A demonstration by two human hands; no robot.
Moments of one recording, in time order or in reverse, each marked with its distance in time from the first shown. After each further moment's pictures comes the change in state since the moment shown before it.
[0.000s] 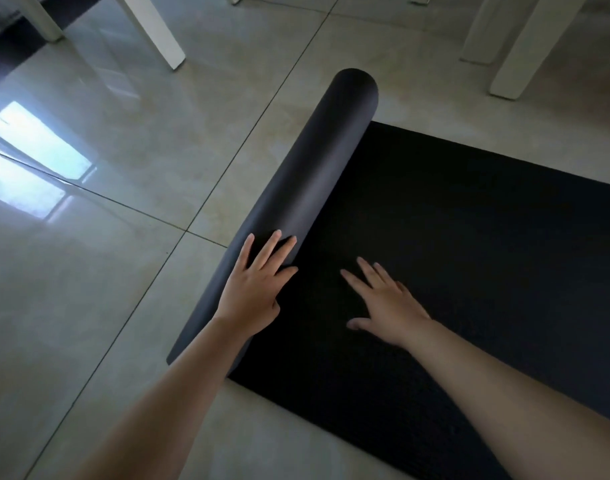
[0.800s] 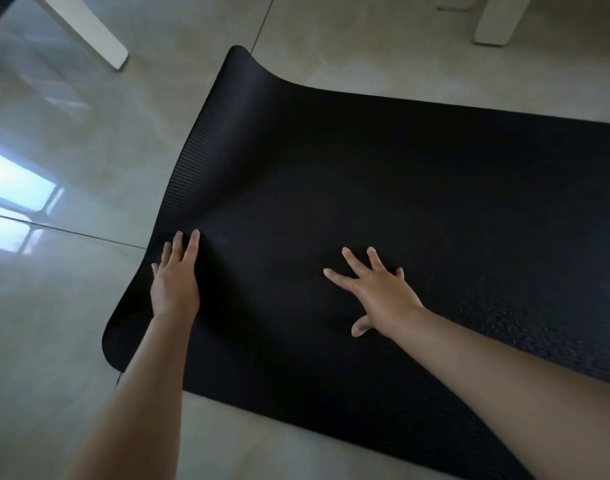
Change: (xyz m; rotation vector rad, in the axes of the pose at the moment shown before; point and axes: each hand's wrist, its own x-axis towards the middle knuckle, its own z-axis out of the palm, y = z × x) left_hand 0.017 -0.122 0.061 -0.231 -0.128 -0.582; right_hand 0.039 -0.031 -0.006 -0.072 -0.151 0.089
